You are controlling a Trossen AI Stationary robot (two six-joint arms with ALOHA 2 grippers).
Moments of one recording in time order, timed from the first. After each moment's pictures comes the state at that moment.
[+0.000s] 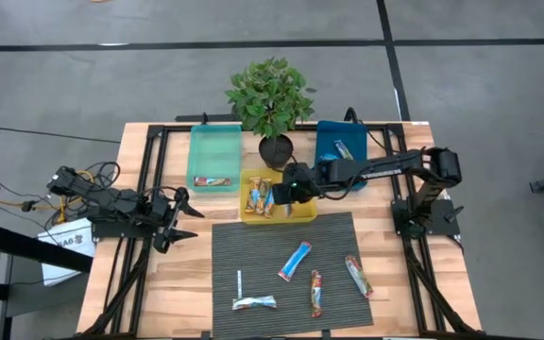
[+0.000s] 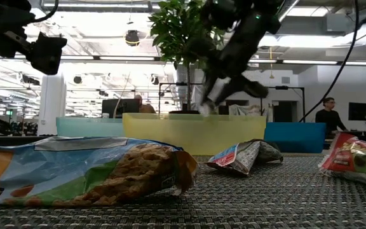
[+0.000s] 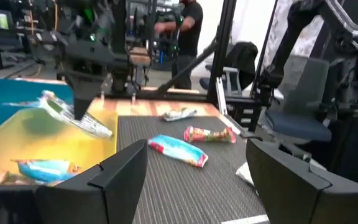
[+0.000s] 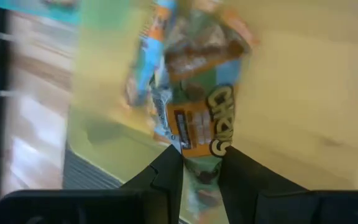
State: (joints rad) left arm -0.38 0.02 0.01 0.05 -0.14 -0.14; right arm -0.07 1.73 1.19 -0.49 0.01 1.20
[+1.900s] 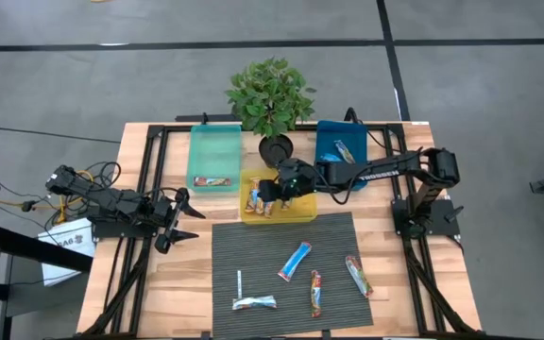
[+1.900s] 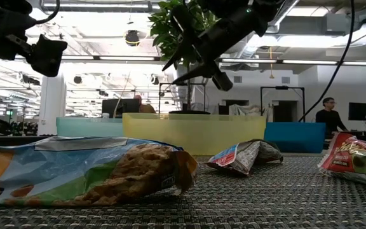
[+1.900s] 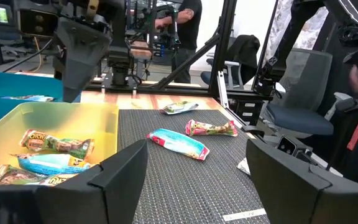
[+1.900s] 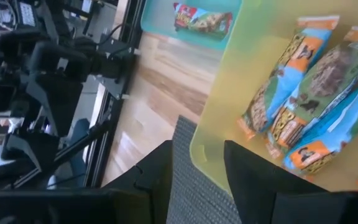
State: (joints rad) left arm -0.38 0.06 0.01 0.05 -0.14 -0.14; right arm -0.06 1.75 1.19 -0.07 -0.05 1.14
